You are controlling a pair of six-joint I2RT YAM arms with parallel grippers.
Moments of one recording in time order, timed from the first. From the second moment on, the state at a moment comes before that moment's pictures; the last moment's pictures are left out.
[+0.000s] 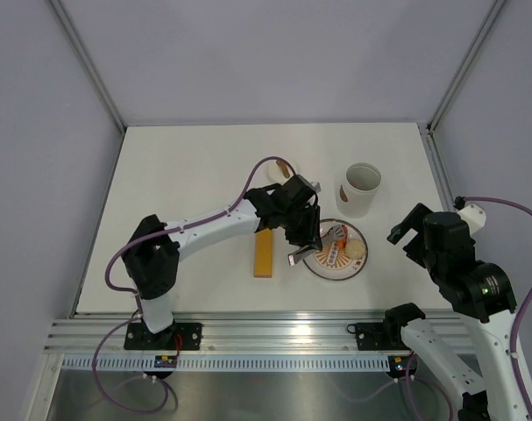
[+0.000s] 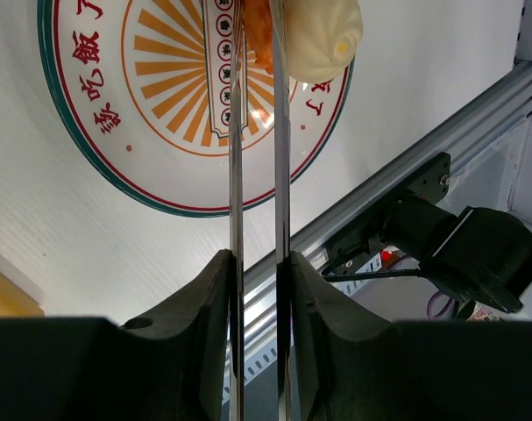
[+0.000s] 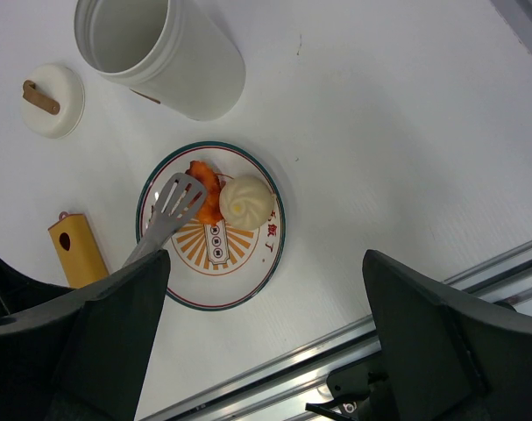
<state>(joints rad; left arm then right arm) -0.96 1.82 1.47 -0.59 0.26 -0.80 0.31 0.63 1.11 -1.20 0.43 0.78</state>
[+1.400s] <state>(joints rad) -0.89 1.83 1.98 -0.75 0.12 -0.55 0.31 0.64 1.12 -1.22 0.43 0.78</state>
